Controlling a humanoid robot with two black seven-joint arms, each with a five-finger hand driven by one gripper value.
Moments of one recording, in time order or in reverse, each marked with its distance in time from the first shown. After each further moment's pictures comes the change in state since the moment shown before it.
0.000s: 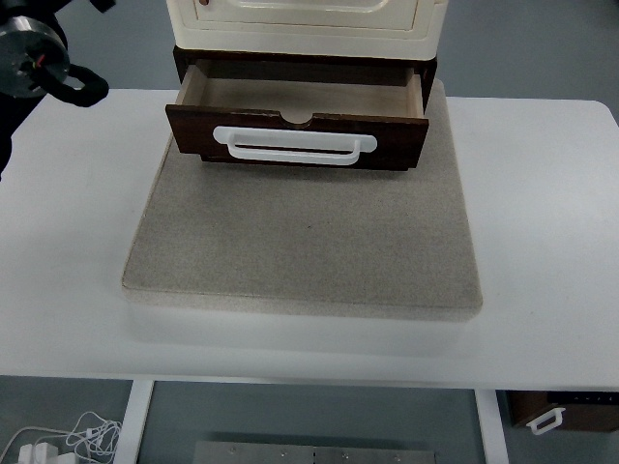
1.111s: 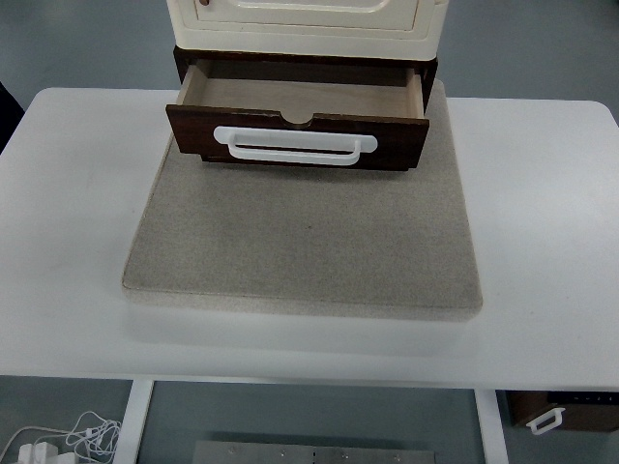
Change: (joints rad) left arm -0.112 -0.018 -0.339 0.842 -0.374 -0.015 -0.022; right arm 0.000 0.000 0.000 0.000 0.000 0.000 0.000
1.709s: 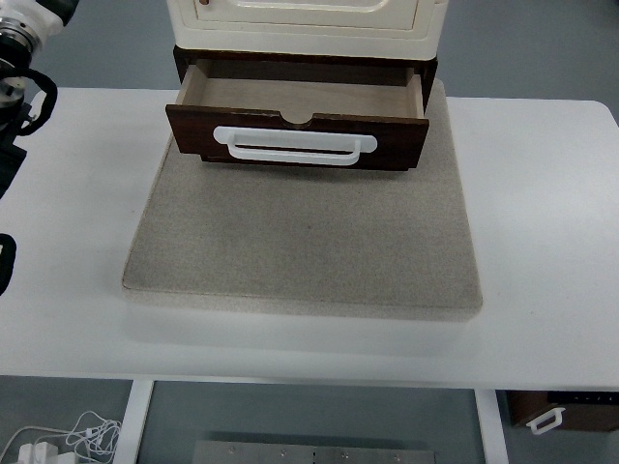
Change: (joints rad) left arm 0.139 -0.173 -0.056 0.271 -0.033 0.005 0.000; right arm 0.000 0.000 0.000 0.000 -0.001 0.000 0.000
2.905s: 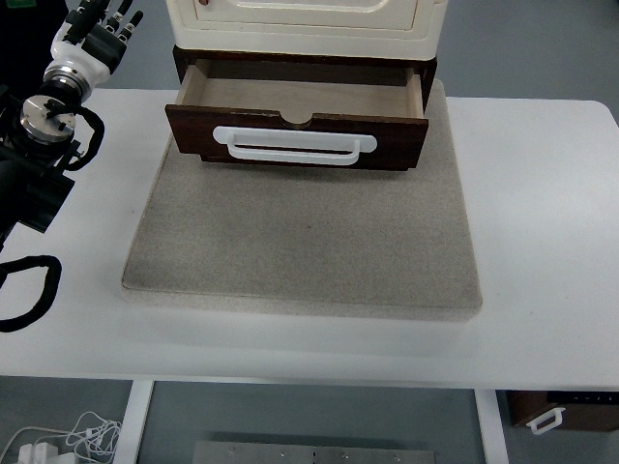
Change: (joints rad) left arm 0.061 -0.161 -0.015 0.122 -0.012 0.021 0.000; right arm 0.000 0.000 0.000 0.000 0.001 0.000 0.000
